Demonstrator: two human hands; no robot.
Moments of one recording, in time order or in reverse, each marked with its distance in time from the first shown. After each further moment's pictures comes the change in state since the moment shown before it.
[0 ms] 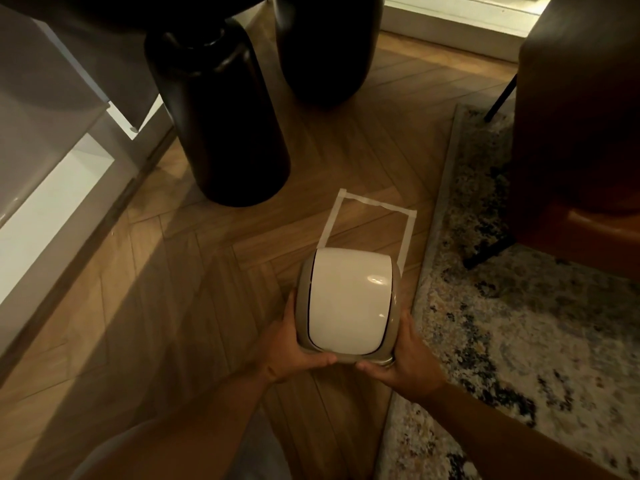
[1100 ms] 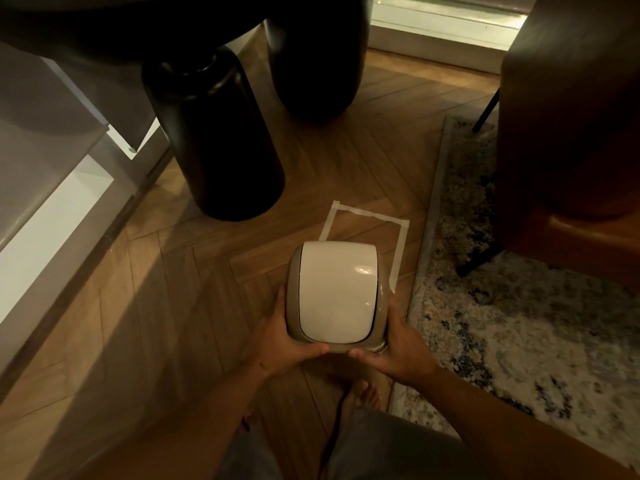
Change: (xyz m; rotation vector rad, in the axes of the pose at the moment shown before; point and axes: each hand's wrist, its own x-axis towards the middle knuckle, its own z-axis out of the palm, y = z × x) left_hand 0.019 0.016 -0.010 0.042 0.116 -0.054; right_hand 0.031 -0.007 -0.024 0.101 -0.010 -0.050
